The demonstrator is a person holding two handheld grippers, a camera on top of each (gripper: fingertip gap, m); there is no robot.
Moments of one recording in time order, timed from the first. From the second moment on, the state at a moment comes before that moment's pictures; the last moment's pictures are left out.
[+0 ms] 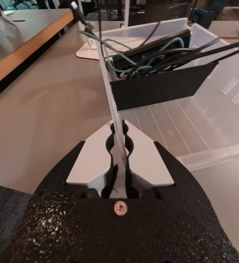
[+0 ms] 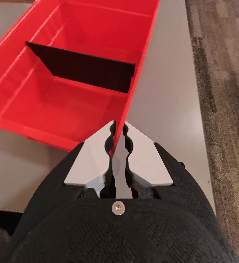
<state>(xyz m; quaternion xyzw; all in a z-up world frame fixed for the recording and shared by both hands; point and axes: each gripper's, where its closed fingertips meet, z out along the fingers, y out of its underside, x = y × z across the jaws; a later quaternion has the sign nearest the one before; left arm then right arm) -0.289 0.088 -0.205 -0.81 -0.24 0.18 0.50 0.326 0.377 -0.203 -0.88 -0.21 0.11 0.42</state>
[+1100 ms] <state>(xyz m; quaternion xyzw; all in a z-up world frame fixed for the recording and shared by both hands) -0.373 0.030 -0.091 -0.74 -0.03 0.29 0.60 0.344 0.343 -0.102 -0.81 -0.18 0.13 0.55</state>
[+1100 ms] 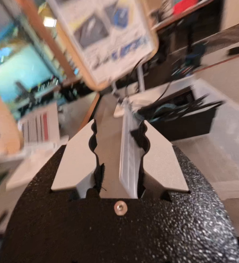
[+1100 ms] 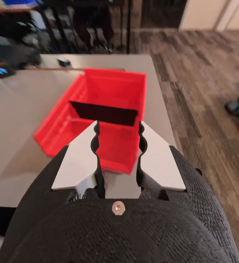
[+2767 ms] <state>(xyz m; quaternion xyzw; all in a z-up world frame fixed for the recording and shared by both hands) -0.316 0.215 0.056 -0.79 0.45 0.31 0.28 0.030 0.259 -0.161 -0.53 -0.40 0.31 0.68</state>
